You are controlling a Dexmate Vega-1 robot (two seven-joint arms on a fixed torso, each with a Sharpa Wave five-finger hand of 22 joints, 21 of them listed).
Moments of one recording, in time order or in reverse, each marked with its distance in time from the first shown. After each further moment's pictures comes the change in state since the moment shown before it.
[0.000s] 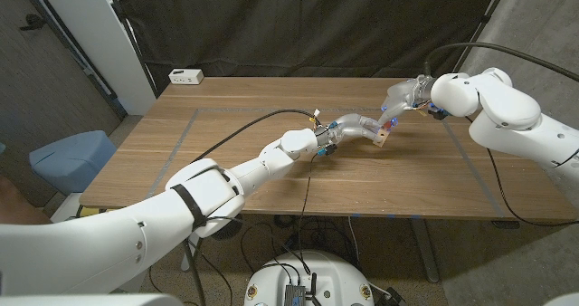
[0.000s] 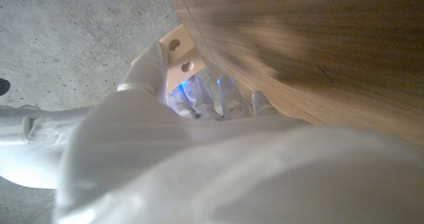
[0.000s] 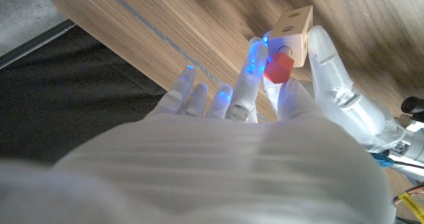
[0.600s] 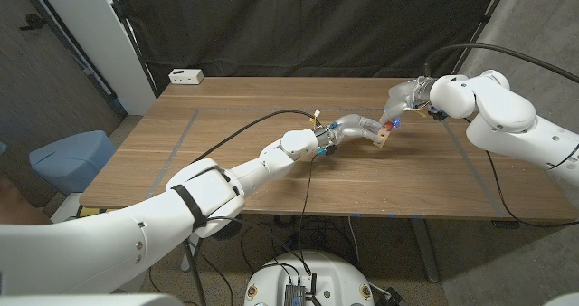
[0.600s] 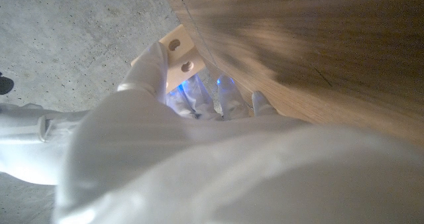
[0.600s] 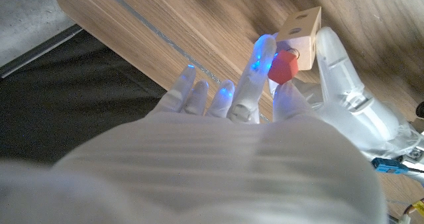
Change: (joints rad) left arm 0.000 -0.004 0.000 0.006 0.000 0.004 -0.001; left_hand 0.001 0.001 0.000 0.000 0.002 -0.001 0.000 0.000 0.000 0.002 -0.002 0.001 -0.003 0.000 0.000 0.000 0.005 0.000 0.000 0.000 0.000; right arm -0.003 0.010 -0.010 0.008 -0.033 -0.021 0.004; right_hand -0.045 0.020 -0.020 0.005 0.000 0.117 0.002 0.026 -0.012 0.056 -0.012 0.000 -0.005 0.033 -0.003 0.008 -0.003 0.007 -0.007 0.000 0.000
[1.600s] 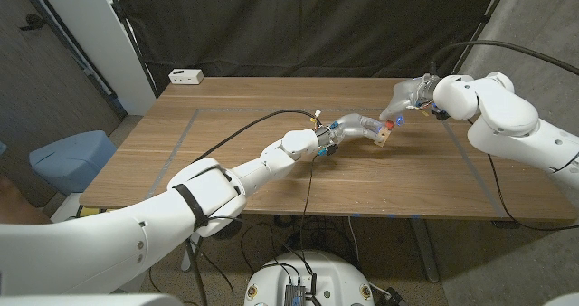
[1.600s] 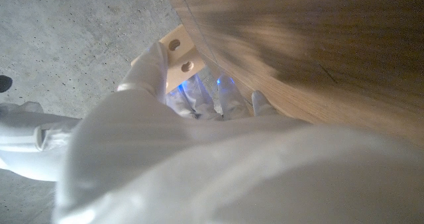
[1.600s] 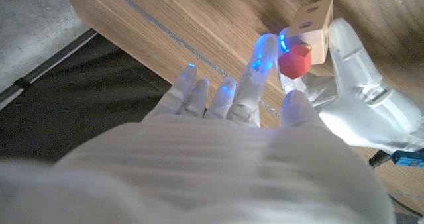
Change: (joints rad) left arm -0.005 -0.011 -0.001 0.019 0.001 -0.015 0.010; left_hand 0.000 0.000 0.000 0.000 0.001 0.000 0.000 0.000 0.000 0.001 0.004 0.000 0.002 0.000 0.000 0.000 0.001 0.004 -0.004 0.000 0.000; right arm -0.035 -0.007 0.033 -0.028 -0.003 -0.071 -0.036; right_hand -0.128 -0.032 -0.046 0.038 -0.004 0.004 0.022 -0.027 -0.005 0.025 0.027 -0.012 -0.005 0.030 -0.002 0.000 -0.005 0.022 0.000 0.000 0.000
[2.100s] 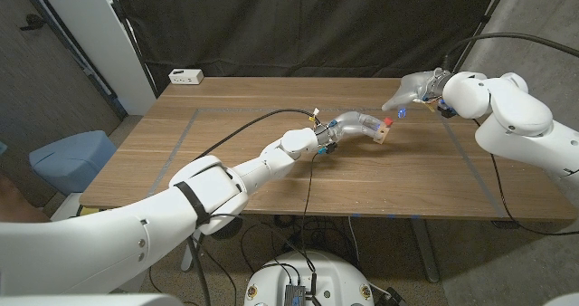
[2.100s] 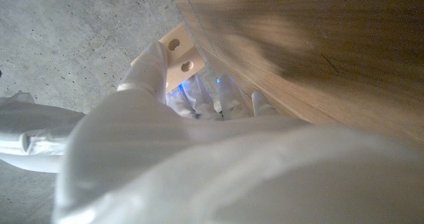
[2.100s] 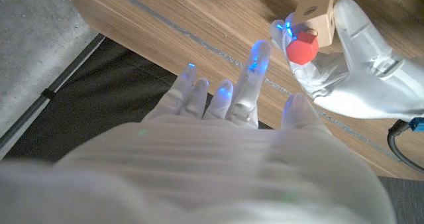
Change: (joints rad) left arm -0.011 -0.013 -0.009 0.038 -0.008 -0.030 0.011; left_hand 0.000 0.000 0.000 0.000 -0.003 0.000 0.000 0.000 0.000 0.009 -0.001 0.000 -0.006 0.011 0.000 0.000 0.000 0.004 0.004 0.000 0.000; right arm -0.092 -0.027 0.110 -0.051 0.136 -0.098 -0.136; right_hand -0.027 0.011 -0.008 0.000 0.000 -0.111 0.014 -0.059 0.003 -0.015 0.033 -0.016 0.000 0.000 0.000 -0.016 -0.005 0.005 0.005 0.000 0.000
